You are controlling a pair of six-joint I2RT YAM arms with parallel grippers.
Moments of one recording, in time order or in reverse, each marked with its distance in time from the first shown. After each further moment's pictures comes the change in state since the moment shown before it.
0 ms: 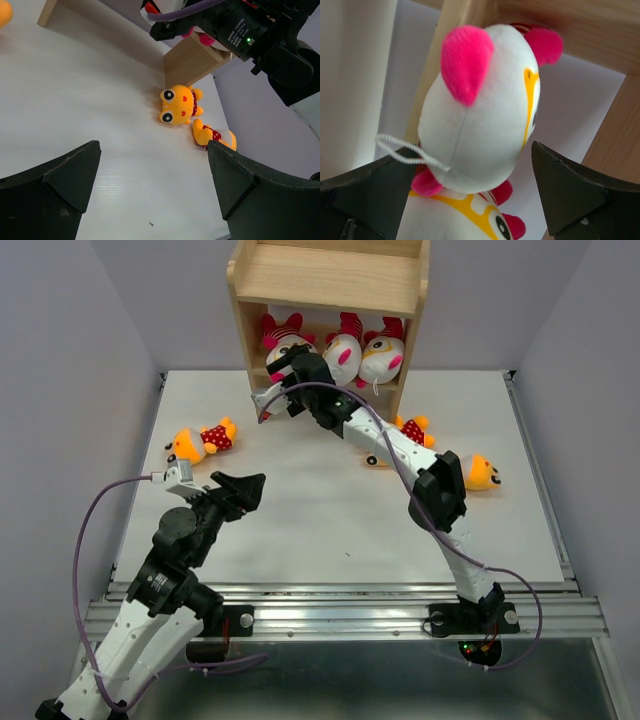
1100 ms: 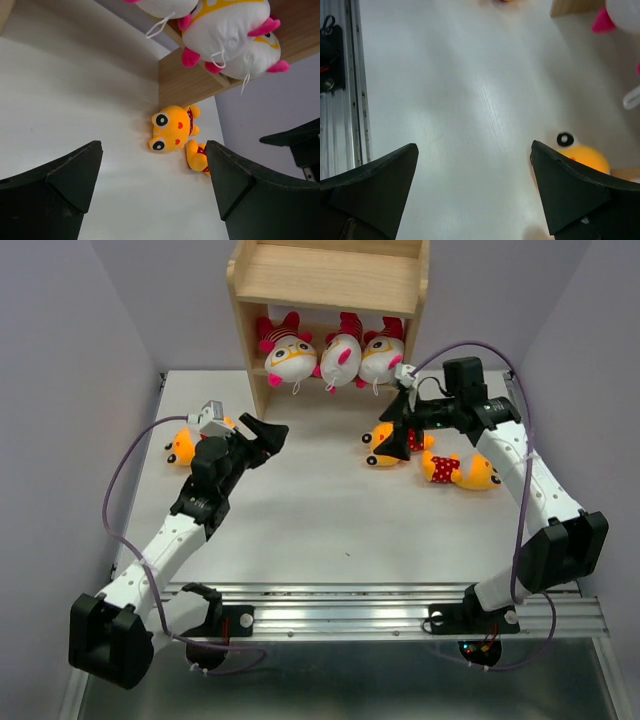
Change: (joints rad) left arm 0.137 0.609 0.147 0.415 0.208 -0.056; right arm -0.403 -0.814 -0.744 -0.409 -1.207 1.065
